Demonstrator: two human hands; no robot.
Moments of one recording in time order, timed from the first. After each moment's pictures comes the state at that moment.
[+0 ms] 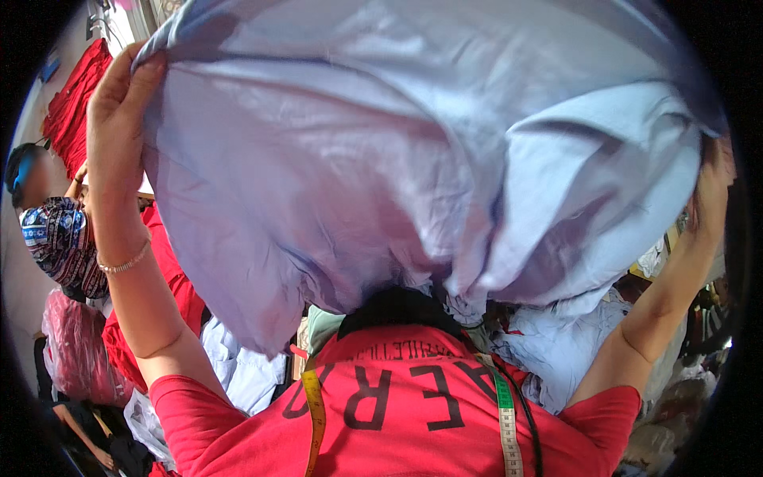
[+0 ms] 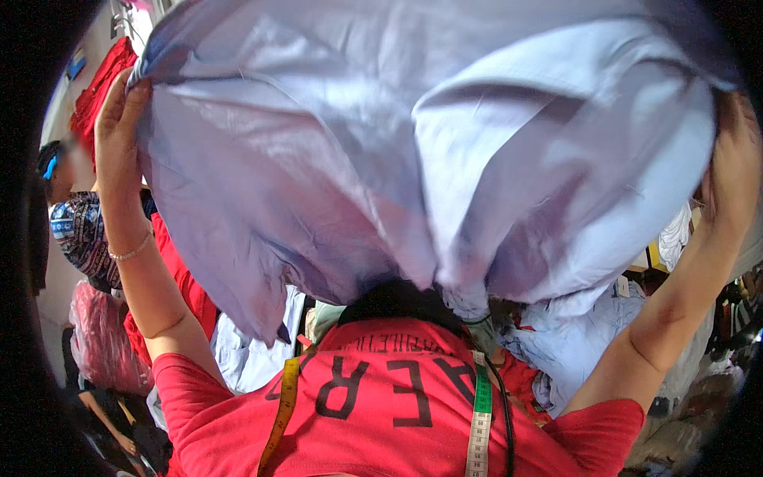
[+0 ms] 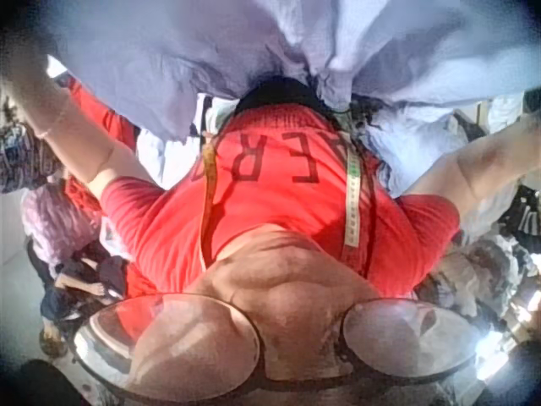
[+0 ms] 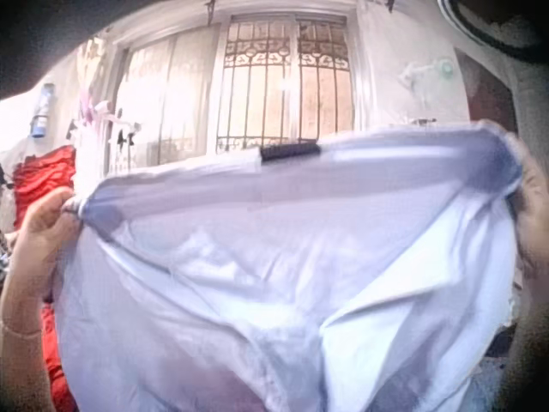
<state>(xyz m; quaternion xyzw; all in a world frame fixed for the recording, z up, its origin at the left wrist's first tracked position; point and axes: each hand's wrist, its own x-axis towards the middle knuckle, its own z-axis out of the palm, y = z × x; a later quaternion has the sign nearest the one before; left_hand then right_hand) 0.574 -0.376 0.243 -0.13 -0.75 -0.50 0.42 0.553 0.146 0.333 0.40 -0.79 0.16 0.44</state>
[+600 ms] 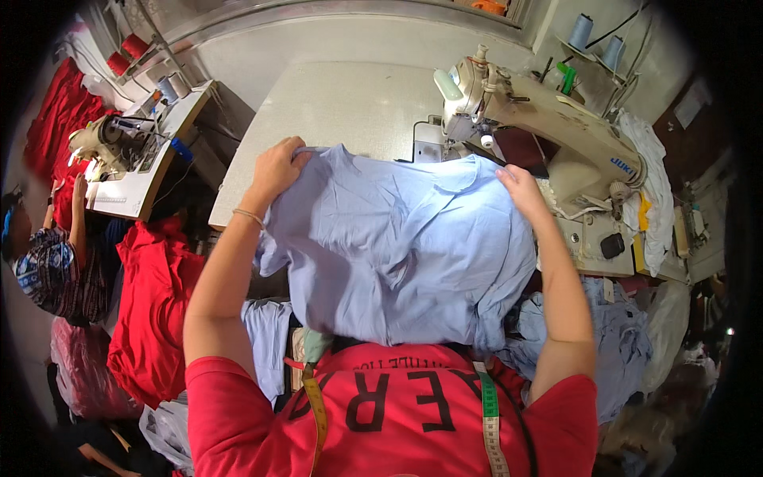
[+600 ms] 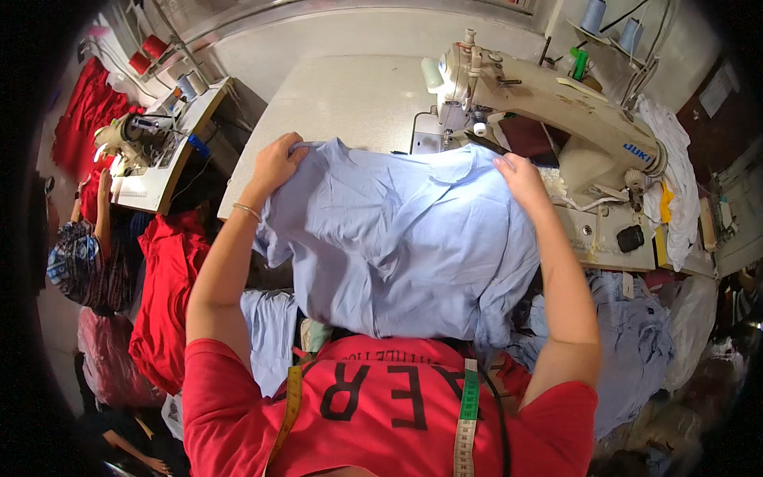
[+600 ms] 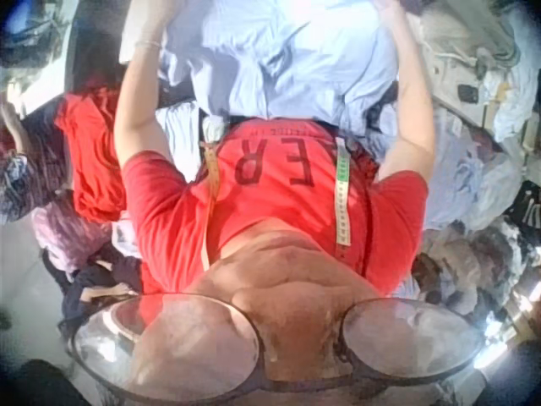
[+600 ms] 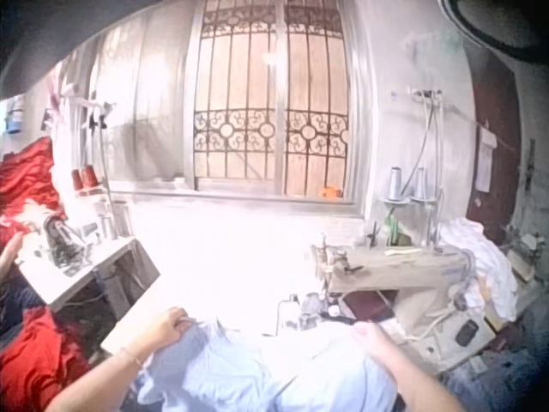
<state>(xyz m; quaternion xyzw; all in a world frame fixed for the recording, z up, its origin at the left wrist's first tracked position) 0.371 -0.322 0.011 -0.09 -0.95 -0.19 0.23 0.330 0.160 -0.005 0.10 -0.94 0.33 0.06</state>
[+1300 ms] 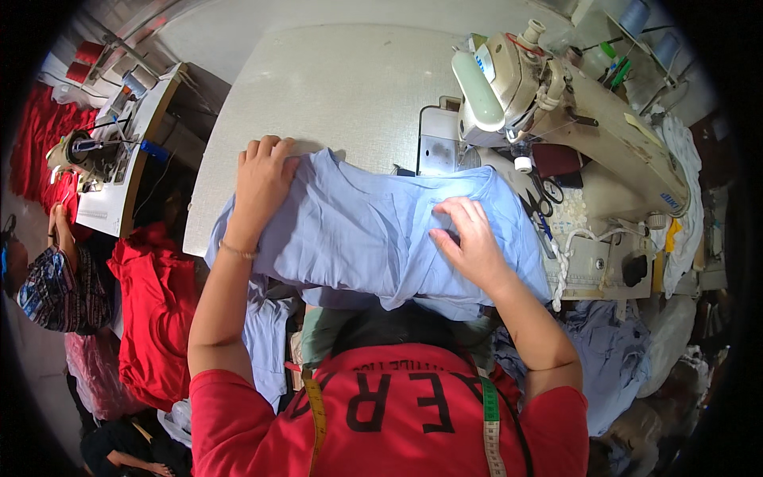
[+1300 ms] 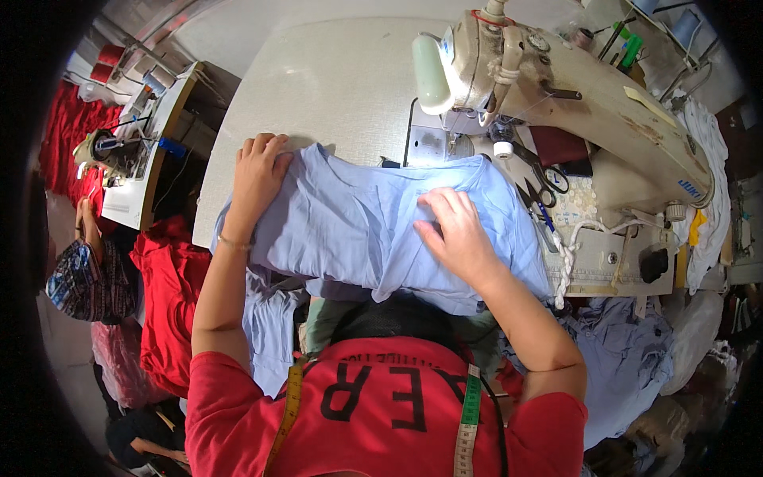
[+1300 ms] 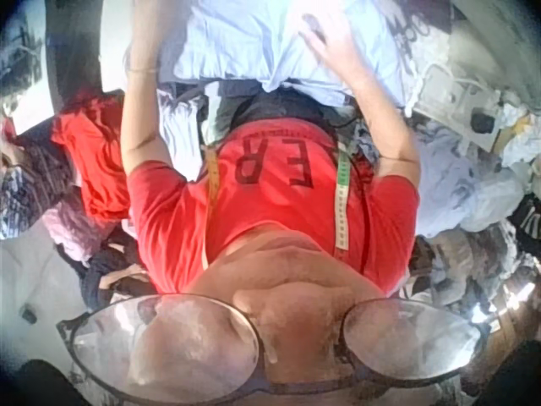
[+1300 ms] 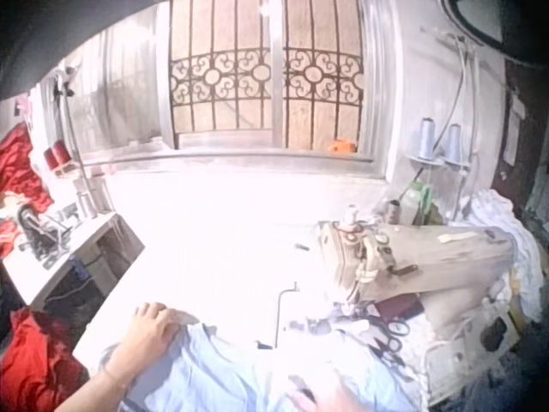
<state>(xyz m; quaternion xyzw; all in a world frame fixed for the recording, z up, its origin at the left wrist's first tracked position) 0.347 -0.291 -0.001 -0.13 -0.95 -0.10 0.26 0.390 0.041 -0.006 0.30 -0.87 0.39 0.10</state>
